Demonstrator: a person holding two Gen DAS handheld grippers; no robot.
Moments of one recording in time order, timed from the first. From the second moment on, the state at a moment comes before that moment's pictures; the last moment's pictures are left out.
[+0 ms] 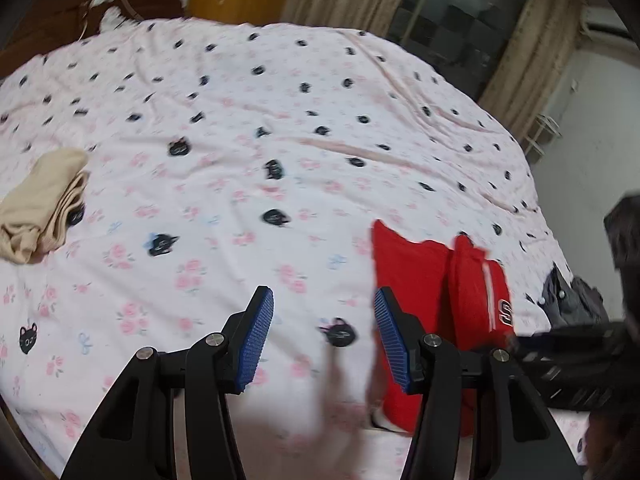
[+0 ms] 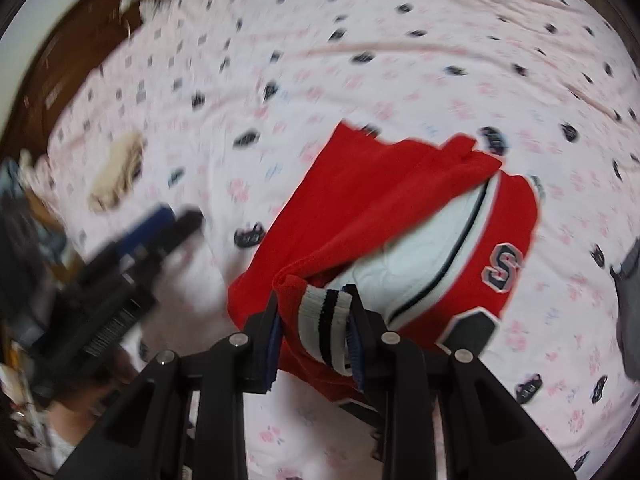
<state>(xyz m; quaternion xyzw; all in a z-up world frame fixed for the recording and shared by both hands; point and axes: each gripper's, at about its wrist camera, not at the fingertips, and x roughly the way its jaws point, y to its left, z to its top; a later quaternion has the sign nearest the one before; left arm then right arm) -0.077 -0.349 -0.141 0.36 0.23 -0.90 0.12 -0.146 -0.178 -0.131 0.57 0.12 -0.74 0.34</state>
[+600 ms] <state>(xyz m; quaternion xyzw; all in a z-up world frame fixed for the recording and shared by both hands) -0.084 -0.343 -0.138 0.38 0.21 -0.90 0.09 -0.113 -0.214 -0.155 0.55 0.18 -0.74 0.33</state>
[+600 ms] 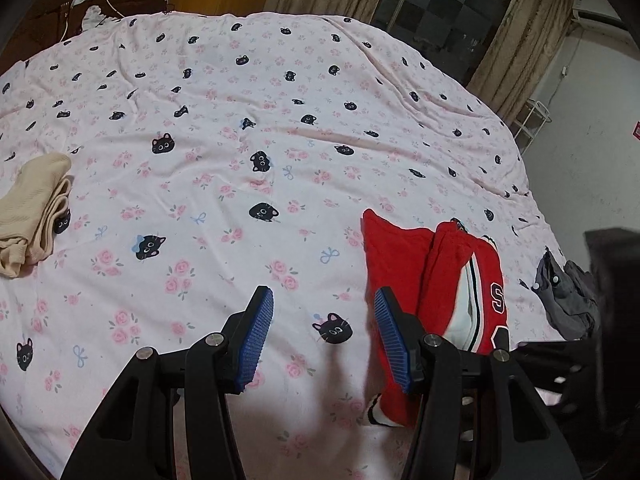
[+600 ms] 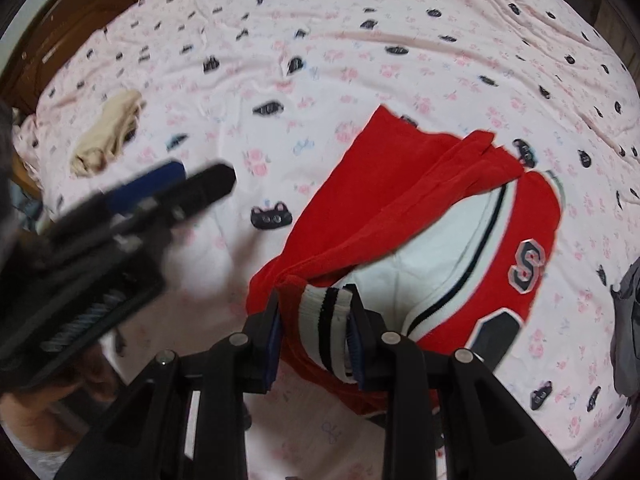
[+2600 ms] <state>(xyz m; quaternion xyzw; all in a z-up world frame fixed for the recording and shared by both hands) -0.101 -0.287 -0.158 0.46 0.13 -0.87 -0.10 -0.282 -0.208 -0.175 0.68 0.05 -0.70 0.22</state>
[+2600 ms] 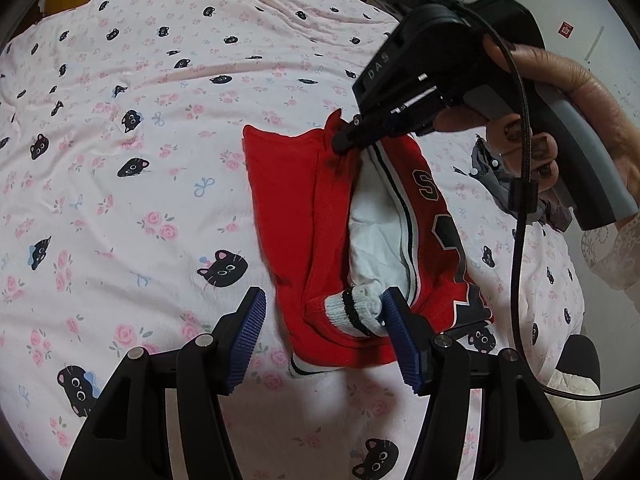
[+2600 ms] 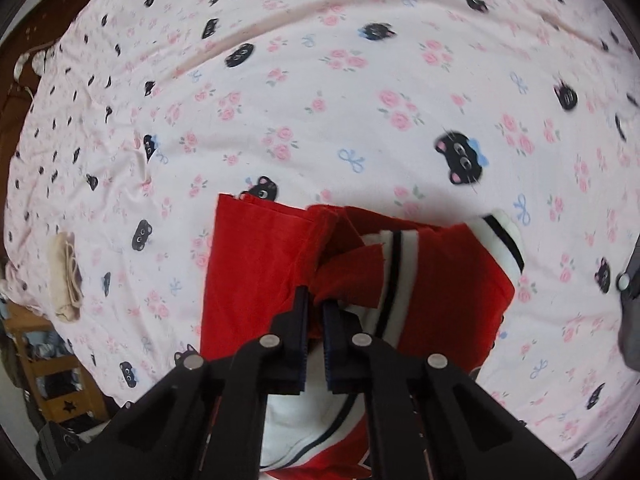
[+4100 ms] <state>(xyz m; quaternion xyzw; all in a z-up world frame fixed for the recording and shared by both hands) -0.085 -0.339 -0.151 0.45 0.16 -0.87 -0.07 -0.252 -0.123 -0.084 0.59 -0.07 -0.74 0.32</state>
